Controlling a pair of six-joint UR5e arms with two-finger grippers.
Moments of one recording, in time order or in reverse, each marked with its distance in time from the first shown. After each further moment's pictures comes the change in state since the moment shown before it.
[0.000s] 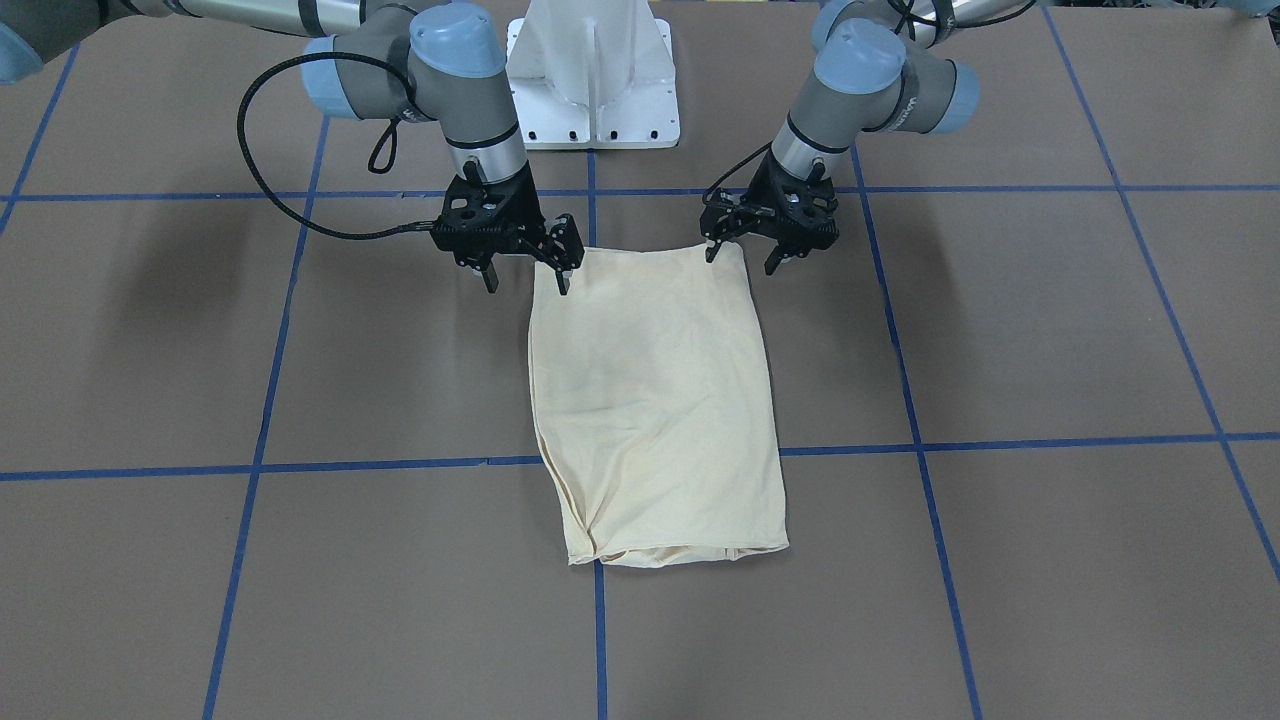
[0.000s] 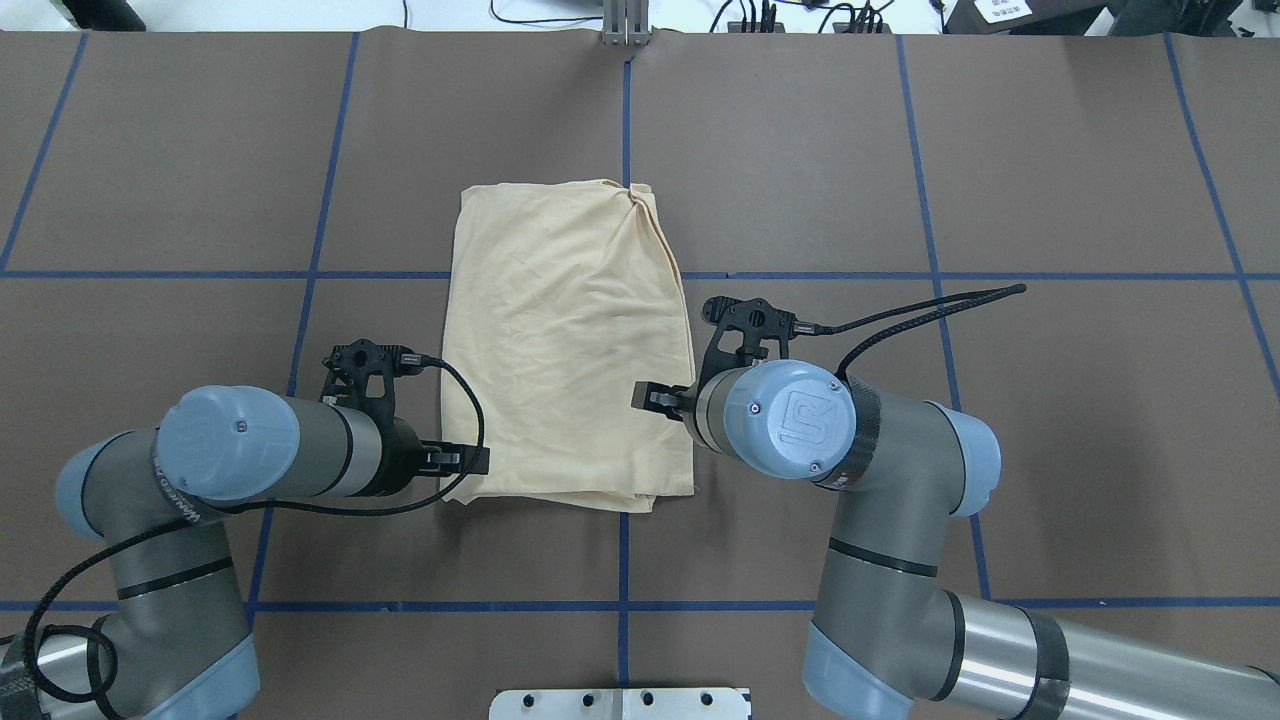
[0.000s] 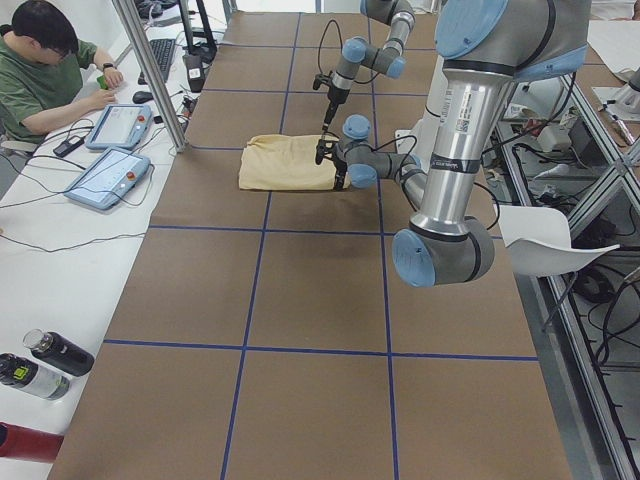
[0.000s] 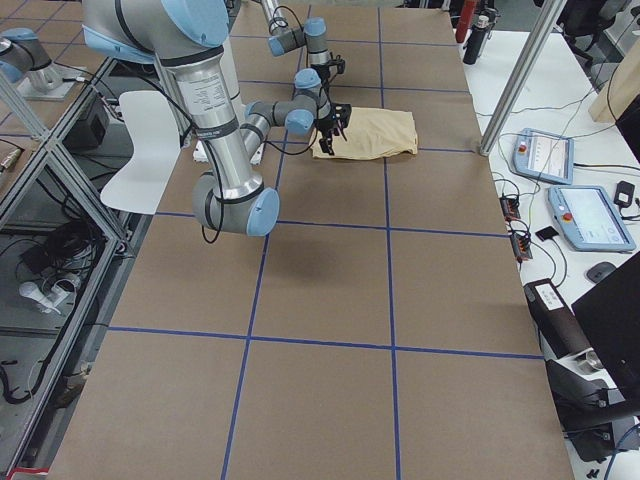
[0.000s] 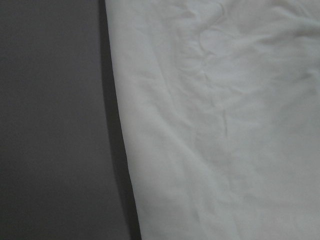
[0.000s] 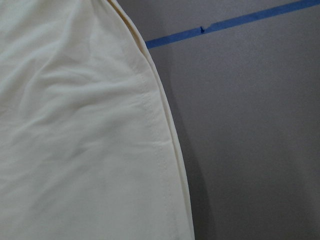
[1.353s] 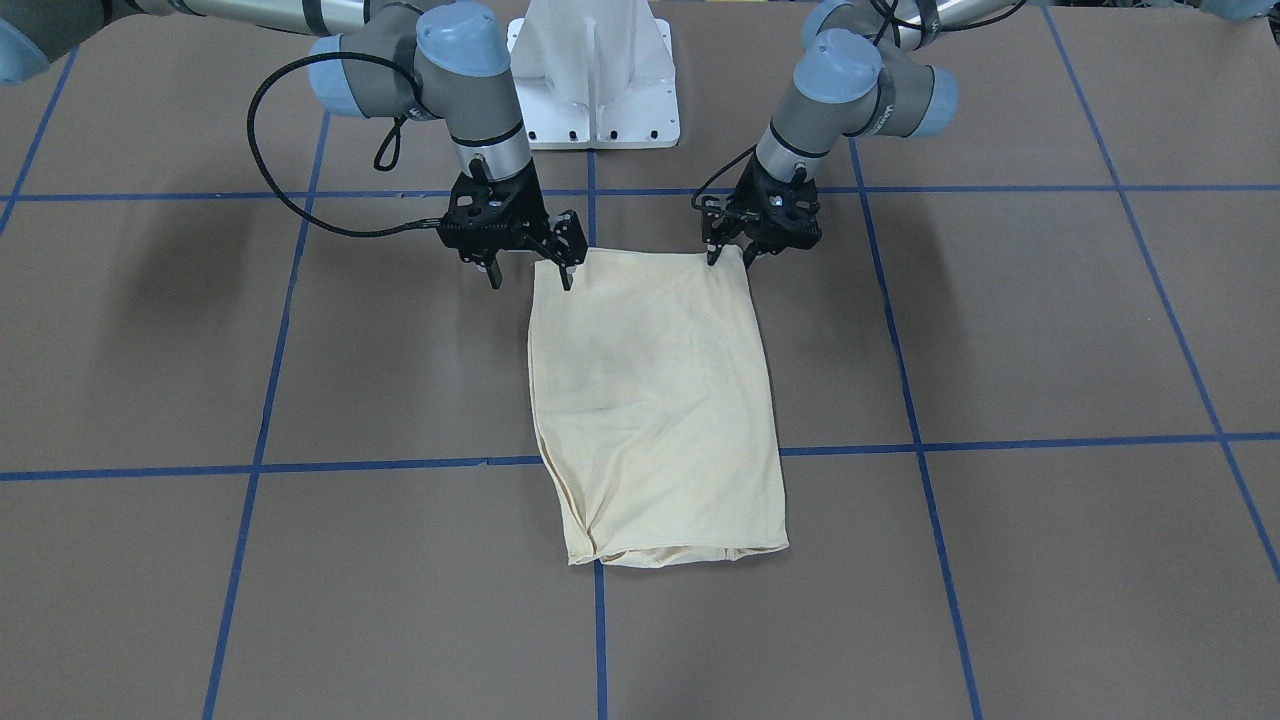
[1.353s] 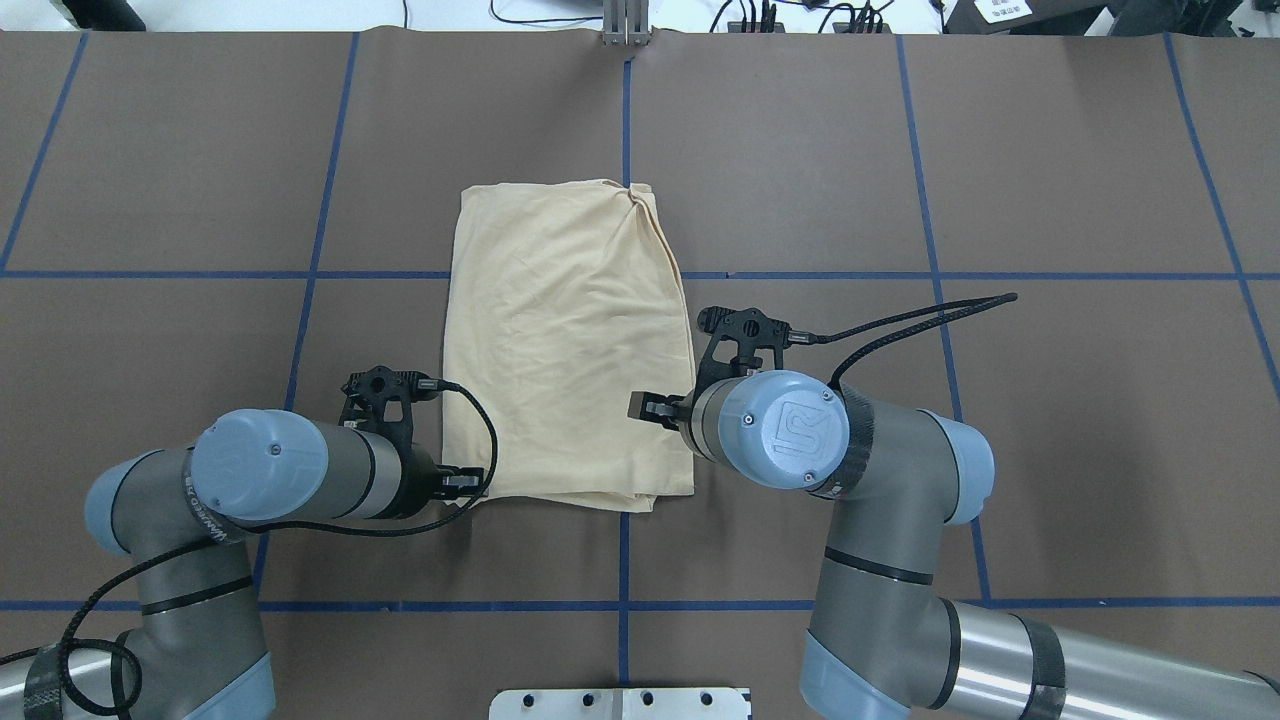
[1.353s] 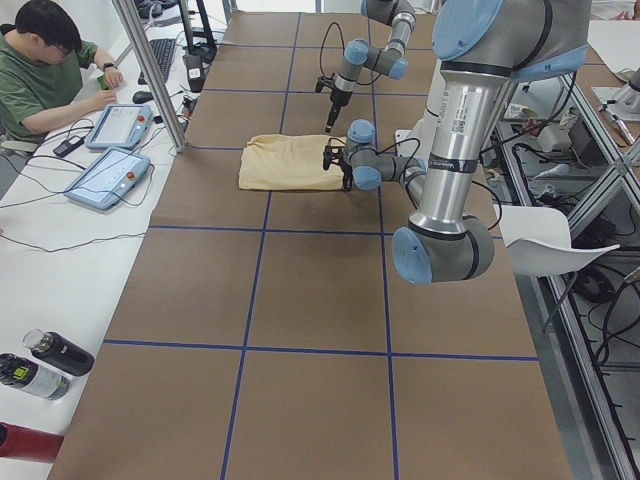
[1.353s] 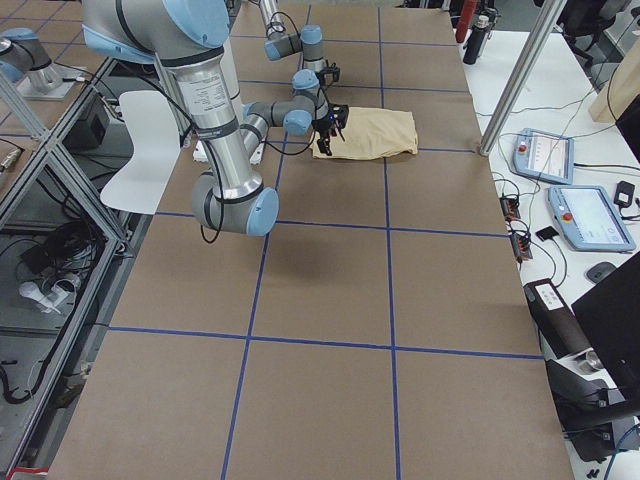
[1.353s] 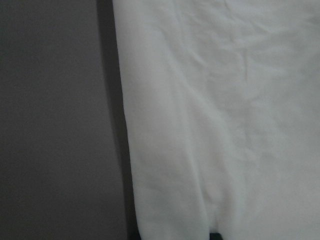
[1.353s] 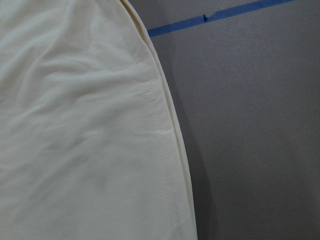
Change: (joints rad) left arm 0.033 -0.019 0.034 0.002 -0.006 -0.047; right arm -0.011 0.001 -0.005 0.001 -0.001 -0.001
